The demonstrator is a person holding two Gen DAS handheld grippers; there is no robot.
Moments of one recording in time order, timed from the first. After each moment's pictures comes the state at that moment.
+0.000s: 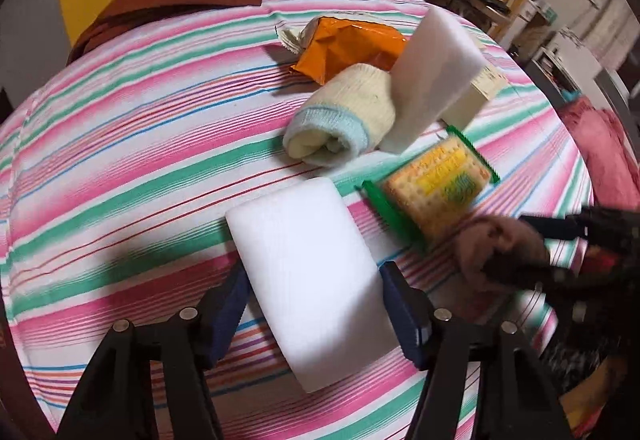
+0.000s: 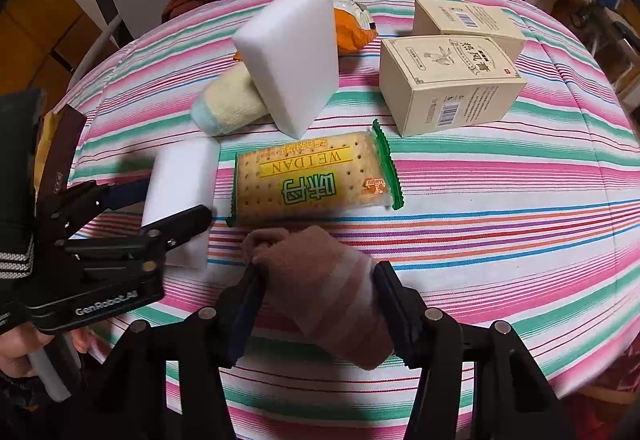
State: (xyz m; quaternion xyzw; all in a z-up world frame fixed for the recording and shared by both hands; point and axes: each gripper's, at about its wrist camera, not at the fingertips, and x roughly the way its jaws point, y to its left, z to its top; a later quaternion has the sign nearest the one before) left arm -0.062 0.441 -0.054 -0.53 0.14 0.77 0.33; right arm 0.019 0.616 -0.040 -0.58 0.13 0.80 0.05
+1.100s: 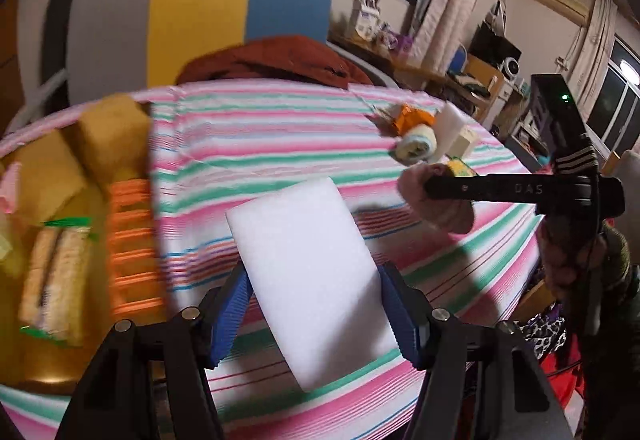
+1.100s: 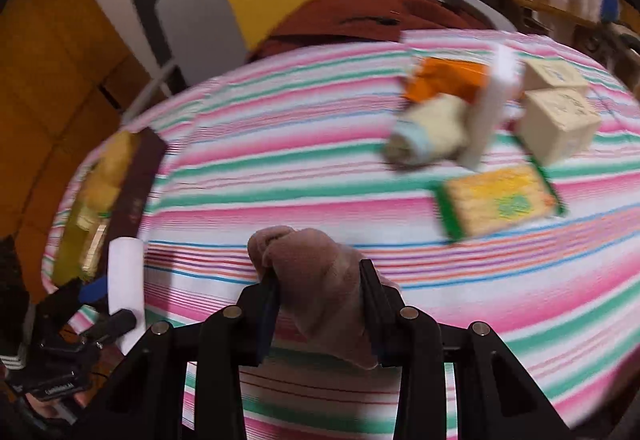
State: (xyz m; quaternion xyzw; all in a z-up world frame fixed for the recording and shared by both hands) left arm -0.010 0.188 -0.014 -0.39 0.03 0.85 0.34; right arm 0.020 0.477 -0.014 -0.46 0.17 0.87 0.00
